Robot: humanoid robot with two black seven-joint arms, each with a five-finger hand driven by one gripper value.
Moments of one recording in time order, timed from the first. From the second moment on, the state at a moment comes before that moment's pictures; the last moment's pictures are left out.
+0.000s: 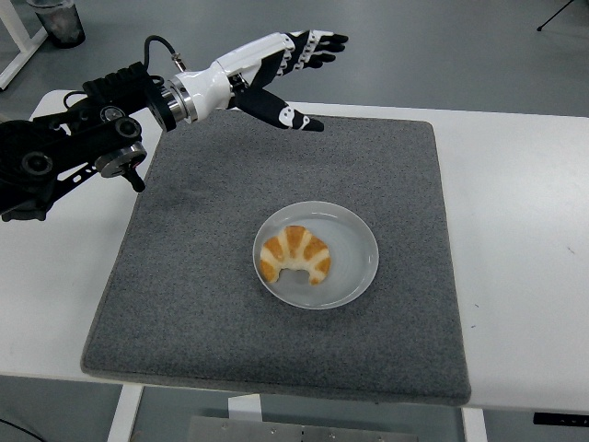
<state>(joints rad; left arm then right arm) -1.11 0.50 -0.33 -1.12 0.56 -0.09 -0.36 0.02 0.00 -0.10 0.14 0.06 0.03 -0.02</state>
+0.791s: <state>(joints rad) -1.03 0.51 -0.45 -0.81 -0.48 -0.01 -0.29 0.02 0.00 -0.10 0.14 0.06 0.03 -0.02</state>
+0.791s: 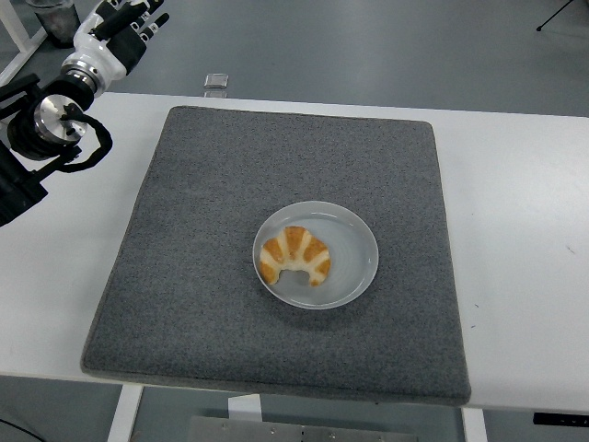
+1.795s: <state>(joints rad) -0.90 0.30 -0.67 -0.66 -0.48 0.01 -0.32 0.02 0.00 -0.11 0.14 0.06 0.04 -0.02</state>
